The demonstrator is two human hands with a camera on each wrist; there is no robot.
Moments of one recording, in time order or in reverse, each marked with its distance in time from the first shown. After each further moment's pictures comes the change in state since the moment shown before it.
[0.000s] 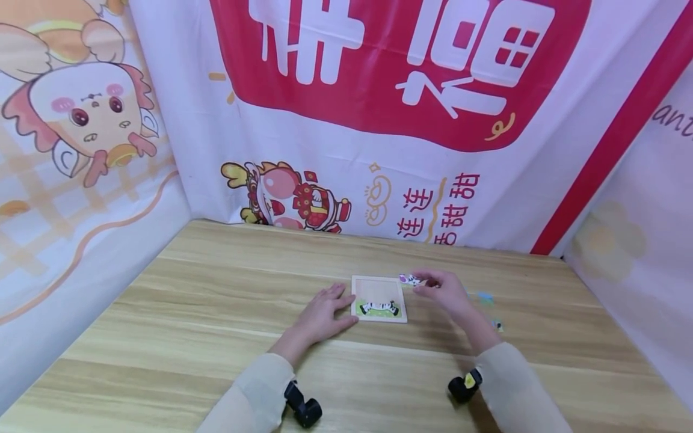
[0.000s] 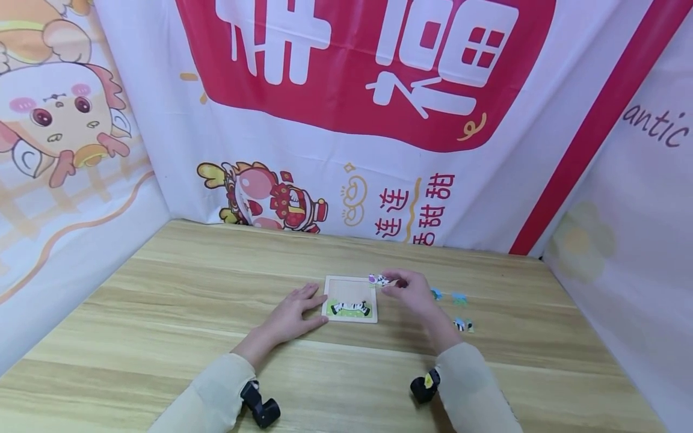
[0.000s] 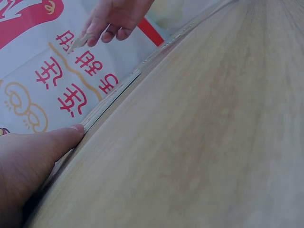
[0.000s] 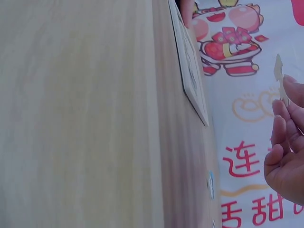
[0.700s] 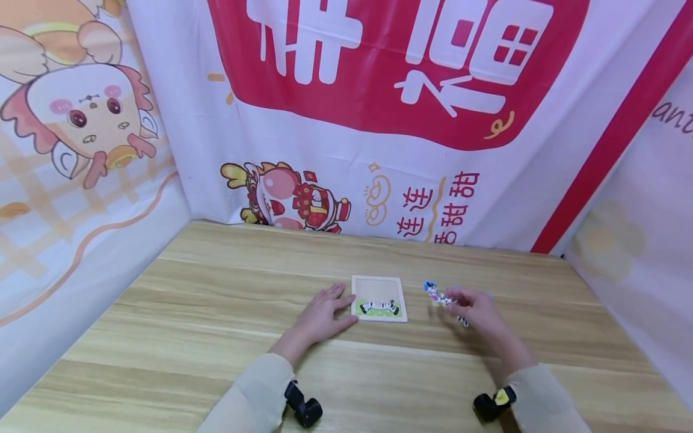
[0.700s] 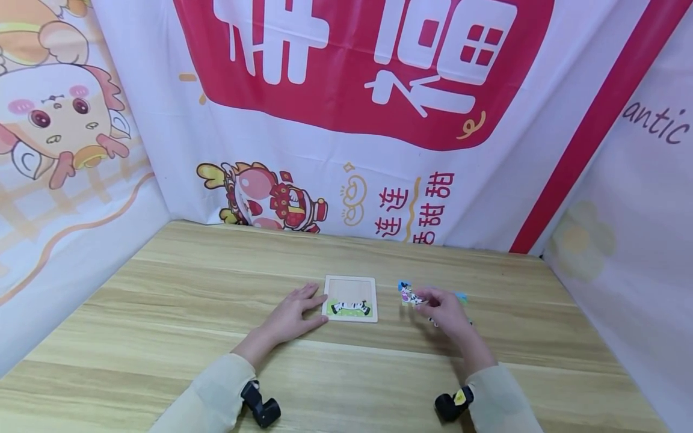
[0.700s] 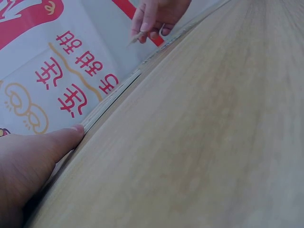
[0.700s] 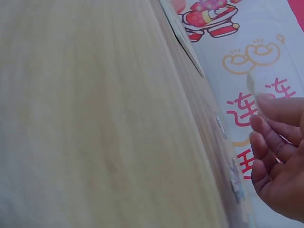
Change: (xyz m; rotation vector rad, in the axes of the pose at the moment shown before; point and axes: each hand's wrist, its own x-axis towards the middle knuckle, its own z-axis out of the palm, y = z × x) left_hand 0.000 -0.003 0.003 0.002 0.002 0.004; right_hand -0.027 0.056 -0.035 0.035 -0.005 0.016
